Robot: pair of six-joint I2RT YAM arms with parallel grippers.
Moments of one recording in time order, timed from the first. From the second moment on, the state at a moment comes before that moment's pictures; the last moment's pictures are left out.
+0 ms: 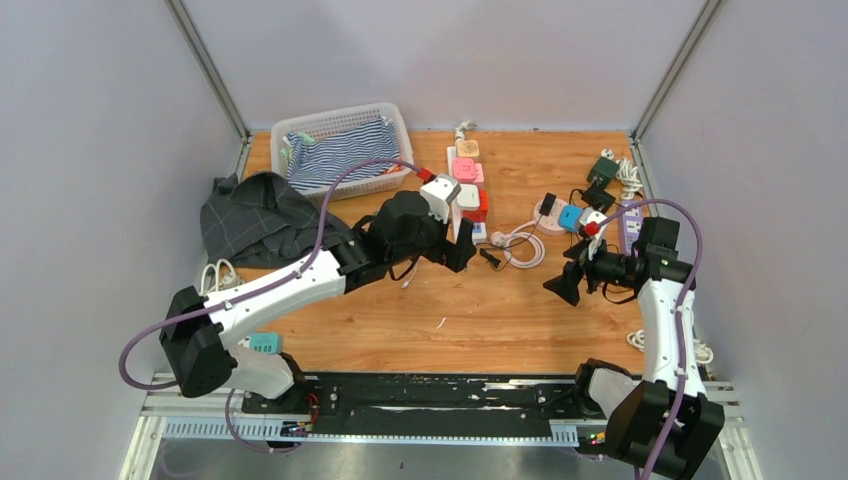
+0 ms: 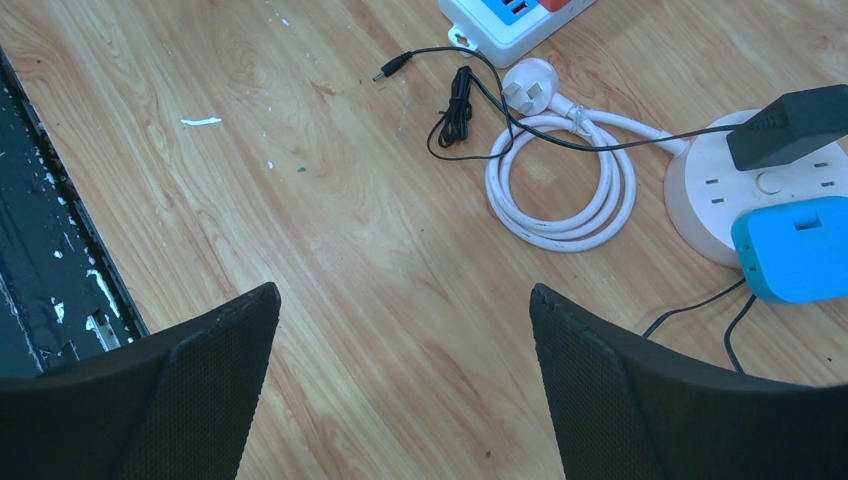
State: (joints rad) left arm -0.91 1.35 1.11 -0.19 -0.07 -0.30; right arm -0.31 0.98 0.79 -0.88 -1.04 -0.98
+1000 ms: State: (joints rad) left arm -0.92 1.47 1.24 -0.16 -0.14 -0.24; right arm -0.31 0.98 0.77 -0.88 -1.05 -1.01
